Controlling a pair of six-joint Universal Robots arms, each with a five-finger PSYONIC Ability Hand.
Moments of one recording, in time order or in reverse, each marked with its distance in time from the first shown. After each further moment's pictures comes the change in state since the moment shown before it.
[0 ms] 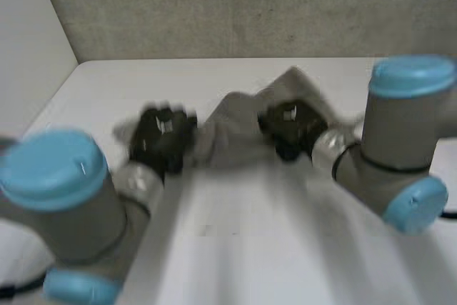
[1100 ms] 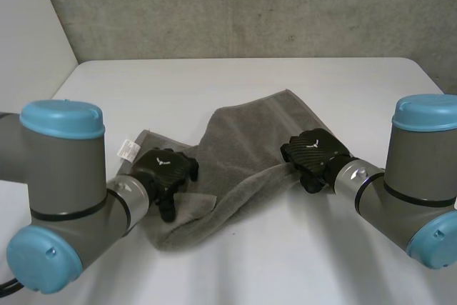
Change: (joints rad) left arm 0.125 -0.096 0.135 -0.463 0.226 -0.025; right arm -0.089 -0.067 0.259 -0.091 -0.012 -0.086; left_hand -0.603 -0.654 -0.651 -0.651 -0.629; right_hand 0.000 0.000 0.000 0.000 0.001
